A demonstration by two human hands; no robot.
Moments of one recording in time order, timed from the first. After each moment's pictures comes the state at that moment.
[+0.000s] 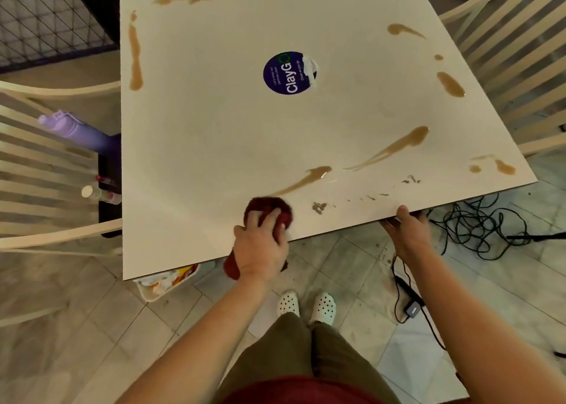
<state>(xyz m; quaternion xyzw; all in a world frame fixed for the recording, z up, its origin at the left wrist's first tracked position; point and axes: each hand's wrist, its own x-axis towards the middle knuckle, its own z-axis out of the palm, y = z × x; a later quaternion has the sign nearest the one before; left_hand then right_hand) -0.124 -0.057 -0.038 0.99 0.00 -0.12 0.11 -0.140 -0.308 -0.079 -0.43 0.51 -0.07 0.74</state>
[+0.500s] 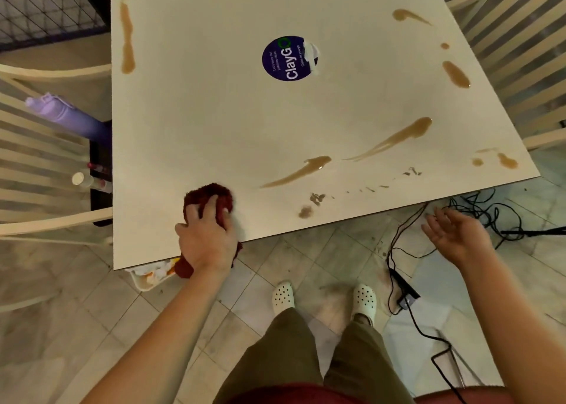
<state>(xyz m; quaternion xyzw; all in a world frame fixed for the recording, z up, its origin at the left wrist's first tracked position) -0.105 0.004 -0.044 0.98 0.17 -0.08 0.12 -0.171 -0.387 -0.081 -0.33 0.58 -0.04 0.75</state>
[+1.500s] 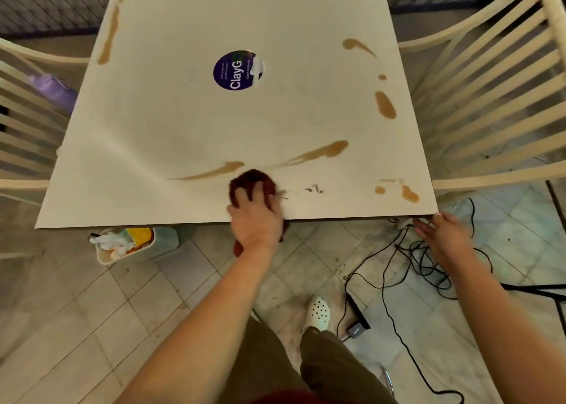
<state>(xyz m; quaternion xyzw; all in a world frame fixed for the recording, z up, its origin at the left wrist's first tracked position) -0.132 -0.279 -0.043 0.96 0.22 -0.08 0.14 -0.158 -0.571 -0.068 -0.58 0.44 0.04 0.69</state>
